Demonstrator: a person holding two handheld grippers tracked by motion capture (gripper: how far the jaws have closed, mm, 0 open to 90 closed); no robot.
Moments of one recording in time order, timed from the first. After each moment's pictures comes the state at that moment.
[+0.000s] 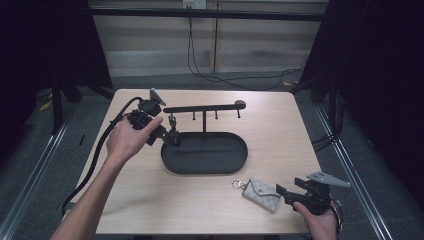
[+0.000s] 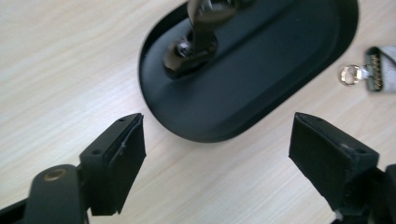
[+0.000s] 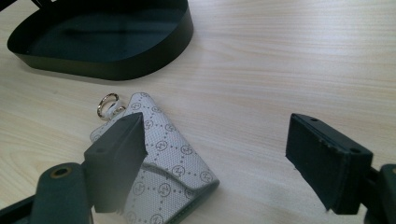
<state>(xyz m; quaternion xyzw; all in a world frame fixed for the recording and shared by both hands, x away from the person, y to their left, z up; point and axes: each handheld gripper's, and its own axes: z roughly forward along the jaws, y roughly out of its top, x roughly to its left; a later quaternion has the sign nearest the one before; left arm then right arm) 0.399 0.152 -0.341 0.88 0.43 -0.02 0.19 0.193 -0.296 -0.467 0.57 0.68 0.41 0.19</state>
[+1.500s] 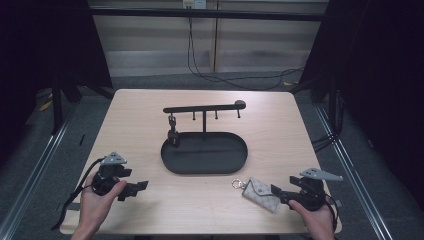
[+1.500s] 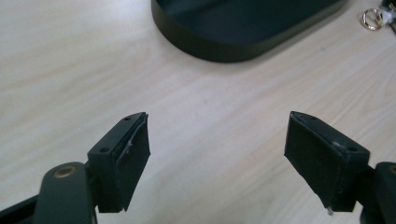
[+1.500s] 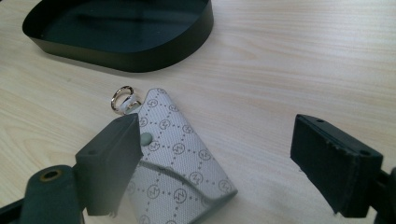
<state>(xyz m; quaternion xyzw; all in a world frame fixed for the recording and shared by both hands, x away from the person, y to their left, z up) 0.272 0.246 -0.438 0.84 0.42 0.07 0.35 0.203 -0.287 -0.464 0.55 0.71 0.40 0.16</state>
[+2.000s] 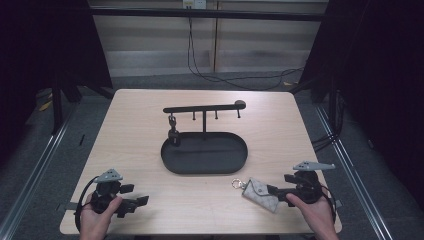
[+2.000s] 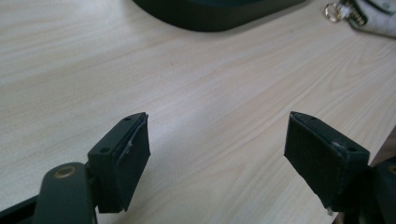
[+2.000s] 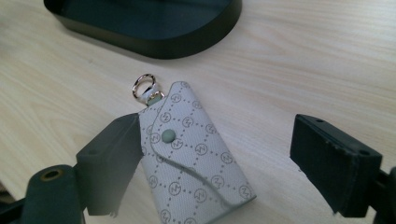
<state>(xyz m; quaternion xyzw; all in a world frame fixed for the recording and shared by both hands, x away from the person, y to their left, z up) 0.247 0.259 -0.468 0.81 0.42 0.03 0.40 0.219 -0.279 -0.449 0.52 0.76 0.37 0.11</state>
